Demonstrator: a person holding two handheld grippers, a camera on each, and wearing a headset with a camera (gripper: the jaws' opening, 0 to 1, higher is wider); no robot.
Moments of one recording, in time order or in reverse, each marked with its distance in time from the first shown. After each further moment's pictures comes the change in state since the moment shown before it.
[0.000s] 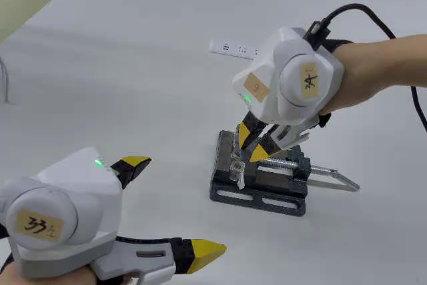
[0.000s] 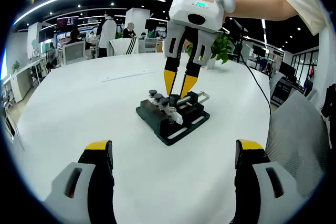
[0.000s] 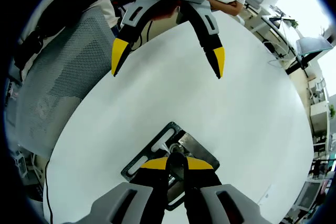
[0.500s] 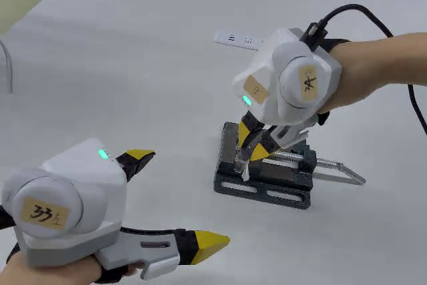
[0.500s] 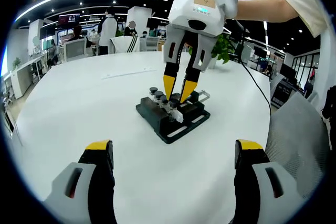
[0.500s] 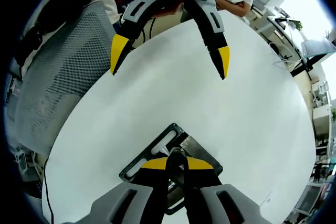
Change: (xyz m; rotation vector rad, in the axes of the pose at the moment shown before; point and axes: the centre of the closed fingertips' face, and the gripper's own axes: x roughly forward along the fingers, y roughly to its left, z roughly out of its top) left arm 0.001 0.003 -0.007 -0.022 0.006 0.000; right arm 0.012 0.000 0.001 -0.011 0.000 0.028
